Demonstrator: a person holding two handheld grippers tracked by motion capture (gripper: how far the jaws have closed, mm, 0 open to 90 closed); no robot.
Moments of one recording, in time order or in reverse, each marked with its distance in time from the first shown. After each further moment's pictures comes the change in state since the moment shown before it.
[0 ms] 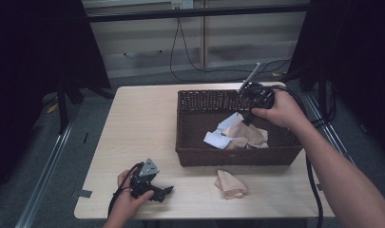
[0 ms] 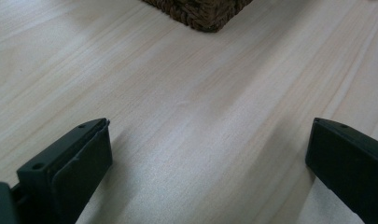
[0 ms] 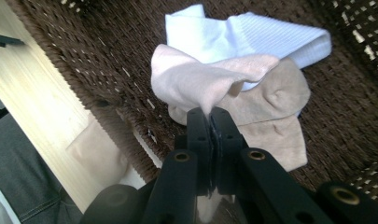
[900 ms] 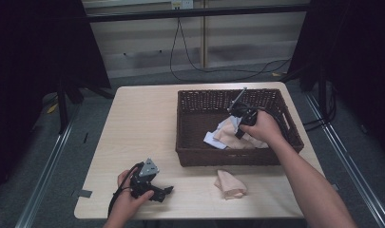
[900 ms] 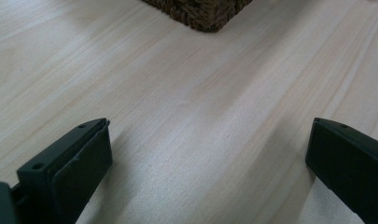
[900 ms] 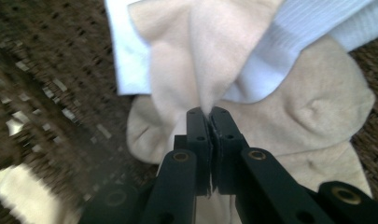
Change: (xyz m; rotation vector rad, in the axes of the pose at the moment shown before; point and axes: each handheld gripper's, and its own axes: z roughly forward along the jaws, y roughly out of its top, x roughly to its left) left arm 0.000 0.000 0.000 0.000 -0.002 -0.002; right arm -0.018 0.000 0.103 0.065 -0.020 0.095
